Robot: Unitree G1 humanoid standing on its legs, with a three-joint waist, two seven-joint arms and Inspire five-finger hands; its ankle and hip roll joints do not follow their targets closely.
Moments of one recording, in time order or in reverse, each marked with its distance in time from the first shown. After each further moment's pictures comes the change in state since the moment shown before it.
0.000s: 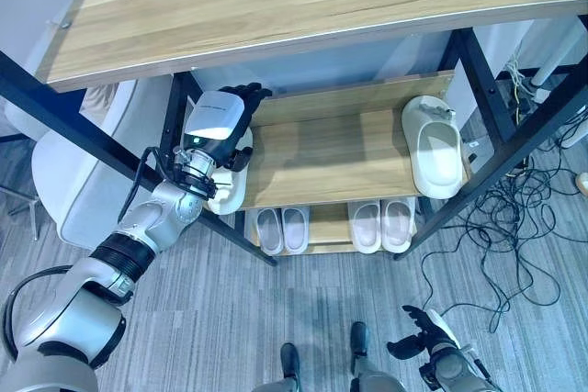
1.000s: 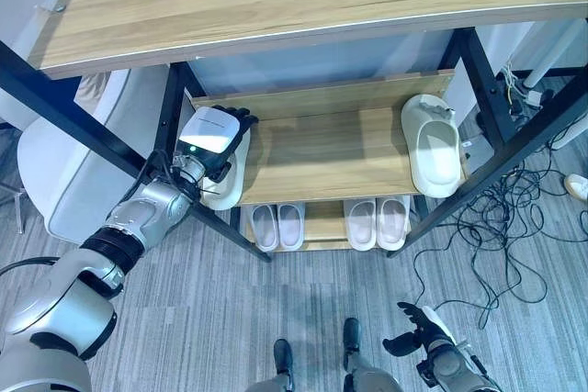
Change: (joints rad) left arm -0.084 0.046 -0.147 0.160 0.125 0.000 -0.044; right arm -0.006 0.001 0.017 0.000 0.009 -0.017 0.016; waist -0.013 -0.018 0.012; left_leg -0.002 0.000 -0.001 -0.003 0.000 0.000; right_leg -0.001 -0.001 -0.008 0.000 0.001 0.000
